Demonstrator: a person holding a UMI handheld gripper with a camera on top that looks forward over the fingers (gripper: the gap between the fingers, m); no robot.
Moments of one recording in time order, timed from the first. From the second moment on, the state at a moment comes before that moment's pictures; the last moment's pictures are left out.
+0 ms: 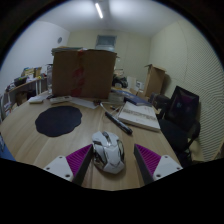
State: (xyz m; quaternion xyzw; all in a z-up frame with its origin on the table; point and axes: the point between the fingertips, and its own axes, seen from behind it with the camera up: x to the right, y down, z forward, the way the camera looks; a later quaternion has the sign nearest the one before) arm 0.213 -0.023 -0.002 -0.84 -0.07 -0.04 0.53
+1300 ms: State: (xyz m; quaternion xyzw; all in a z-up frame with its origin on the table) arm -0.017 0.092 0.009 -0.87 -0.03 0.00 0.50
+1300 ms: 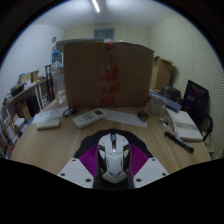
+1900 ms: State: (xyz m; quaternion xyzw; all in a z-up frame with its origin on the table) arm -0.013 -0.015 0.043 -0.86 -0.06 0.08 0.50
